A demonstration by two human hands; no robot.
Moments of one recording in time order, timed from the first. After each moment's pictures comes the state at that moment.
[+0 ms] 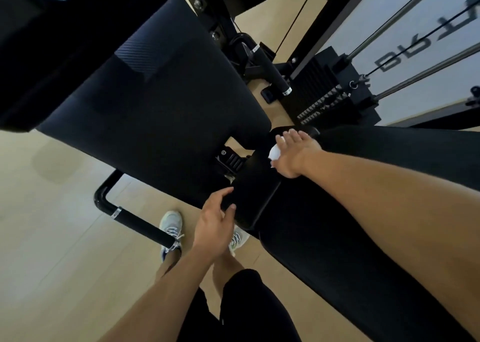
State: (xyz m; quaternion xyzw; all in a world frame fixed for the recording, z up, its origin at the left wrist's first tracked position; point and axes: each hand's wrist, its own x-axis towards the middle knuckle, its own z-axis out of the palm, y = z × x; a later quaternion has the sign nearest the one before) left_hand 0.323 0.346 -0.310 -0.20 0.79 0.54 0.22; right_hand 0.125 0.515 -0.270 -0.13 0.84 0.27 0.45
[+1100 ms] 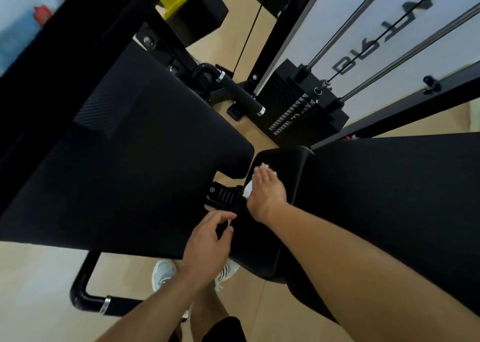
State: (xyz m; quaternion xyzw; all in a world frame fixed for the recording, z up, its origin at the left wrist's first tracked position) left_hand 0.241 0.294 -0.346 -0.05 0.79 0.55 0.27; right_hand 0.151 0.456 -0.336 -0.04 0.84 0.30 0.45
